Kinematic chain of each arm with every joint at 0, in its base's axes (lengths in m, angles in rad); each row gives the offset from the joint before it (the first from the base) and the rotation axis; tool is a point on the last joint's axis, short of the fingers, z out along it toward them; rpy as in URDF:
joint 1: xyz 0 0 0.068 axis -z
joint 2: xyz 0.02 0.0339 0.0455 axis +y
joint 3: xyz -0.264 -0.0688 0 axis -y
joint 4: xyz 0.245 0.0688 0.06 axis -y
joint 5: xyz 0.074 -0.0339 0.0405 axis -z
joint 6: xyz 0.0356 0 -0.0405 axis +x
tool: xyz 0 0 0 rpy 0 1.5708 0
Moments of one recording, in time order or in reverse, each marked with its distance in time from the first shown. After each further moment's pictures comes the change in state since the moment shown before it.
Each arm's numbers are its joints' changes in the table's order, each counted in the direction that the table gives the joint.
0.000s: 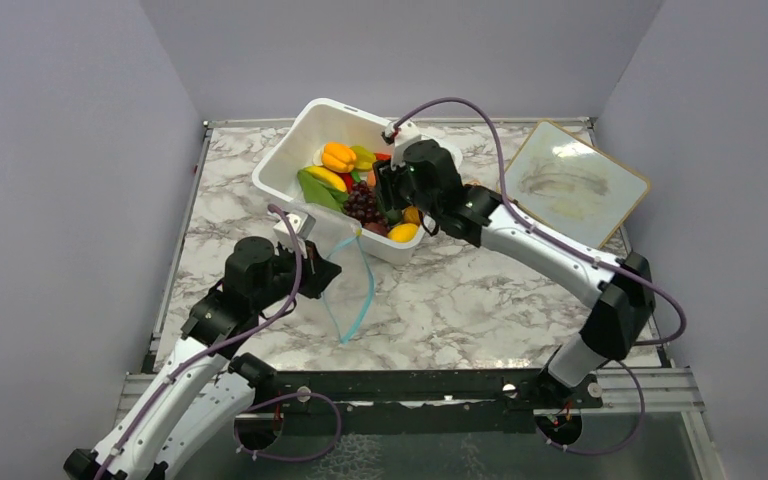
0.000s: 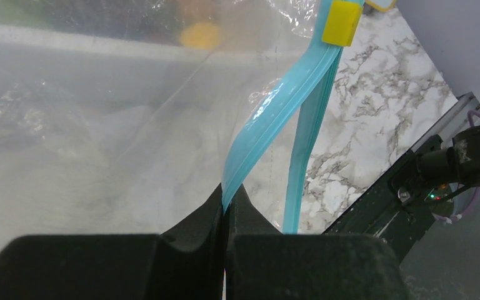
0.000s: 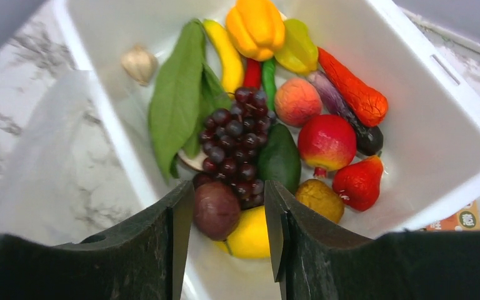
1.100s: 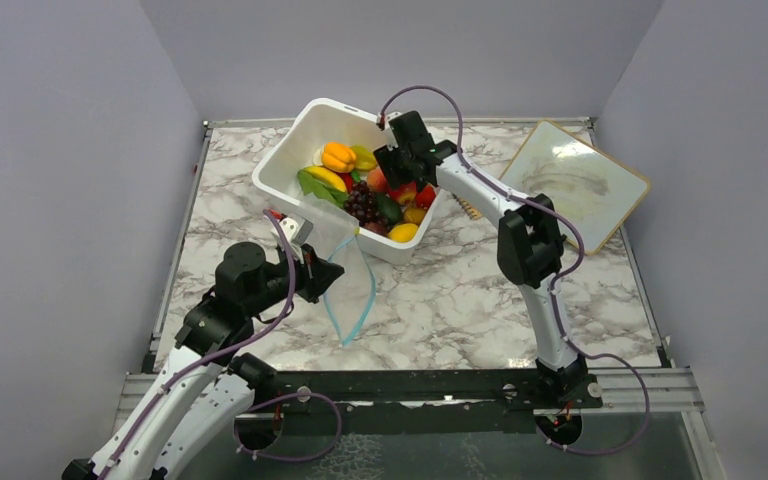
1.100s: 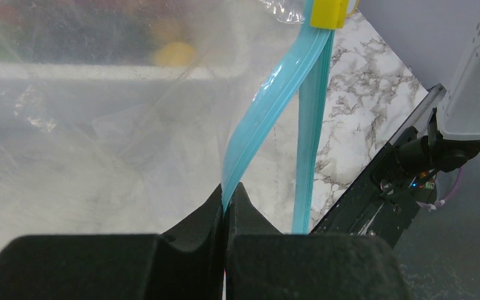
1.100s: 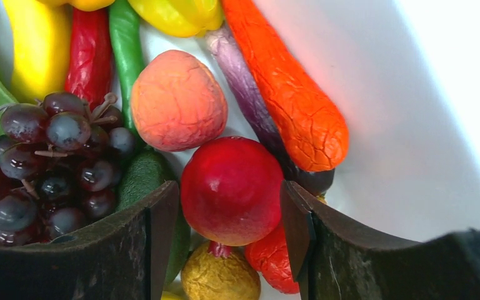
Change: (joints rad) left arm -0.001 -0.060 -0.005 0.039 0.086 0.030; right arm 0.261 0.692 0.583 -0.290 -0.105 -0.174
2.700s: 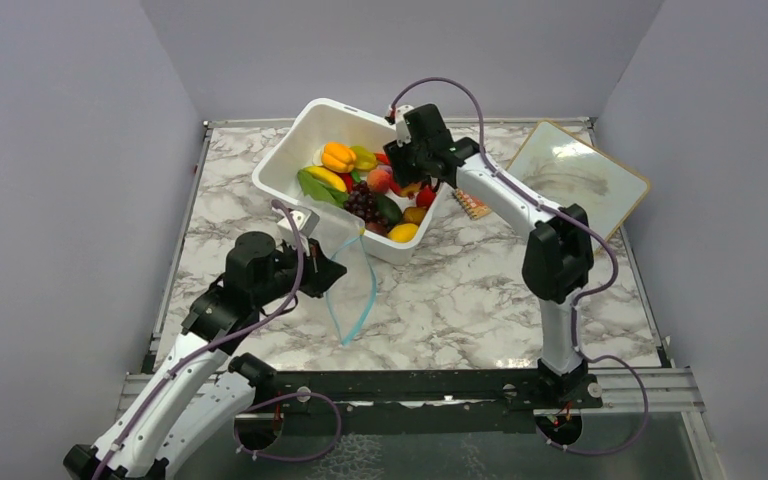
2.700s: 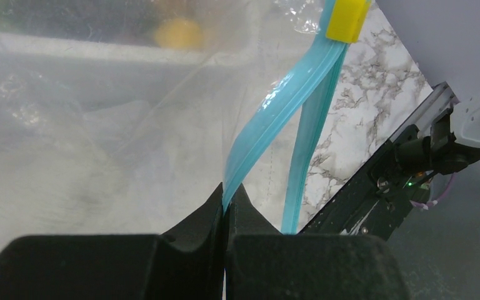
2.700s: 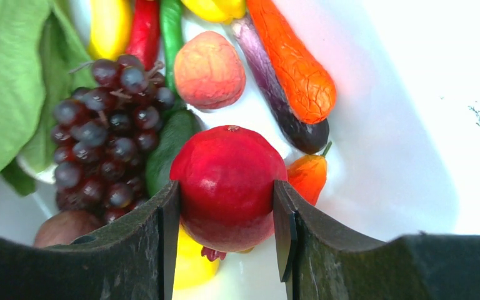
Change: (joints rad) left arm 0.000 0.072 0.018 -0.024 -0.008 -0.043; right arm 0.002 -0.179 -0.124 -0.031 -0.070 -0.006
